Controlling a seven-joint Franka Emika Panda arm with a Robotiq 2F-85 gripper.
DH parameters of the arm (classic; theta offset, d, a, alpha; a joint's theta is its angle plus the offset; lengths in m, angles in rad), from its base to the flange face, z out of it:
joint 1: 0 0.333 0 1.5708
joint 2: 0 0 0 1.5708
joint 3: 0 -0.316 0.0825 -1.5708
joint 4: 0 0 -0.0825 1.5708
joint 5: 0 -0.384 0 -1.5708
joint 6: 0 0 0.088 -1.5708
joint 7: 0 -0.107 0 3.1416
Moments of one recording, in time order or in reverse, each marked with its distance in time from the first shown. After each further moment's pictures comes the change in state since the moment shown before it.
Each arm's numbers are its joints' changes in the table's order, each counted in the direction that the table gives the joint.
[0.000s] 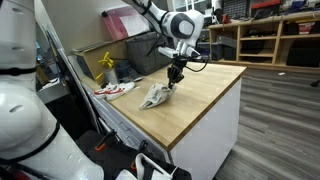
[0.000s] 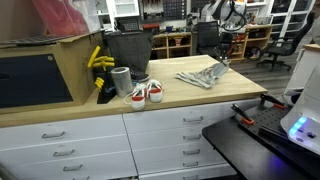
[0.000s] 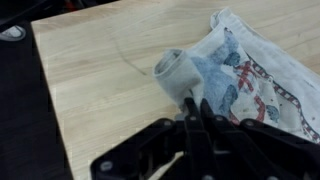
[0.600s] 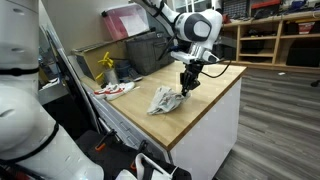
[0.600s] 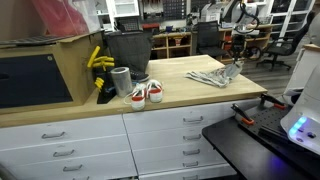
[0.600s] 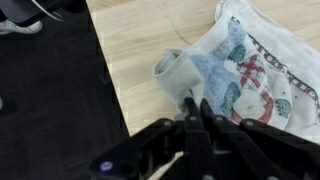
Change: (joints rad) arm -0.086 -0.027 0.041 0.000 0.056 0.027 0.094
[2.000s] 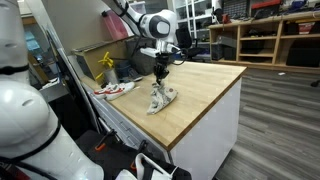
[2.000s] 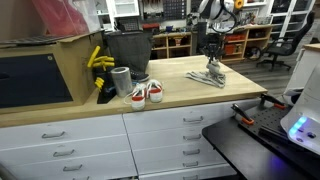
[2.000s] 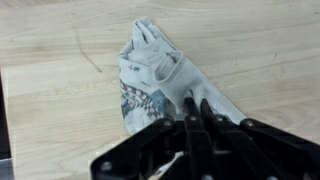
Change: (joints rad) arm 0.212 0.140 -0.122 -0.134 0.002 0.155 -0.143
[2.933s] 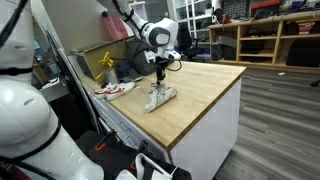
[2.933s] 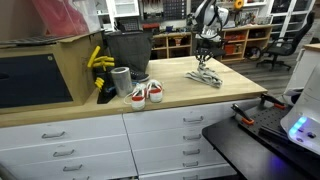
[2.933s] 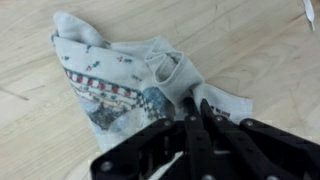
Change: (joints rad) arm 0.017 -0.097 -0.013 0.039 -0.209 0.160 -0.257
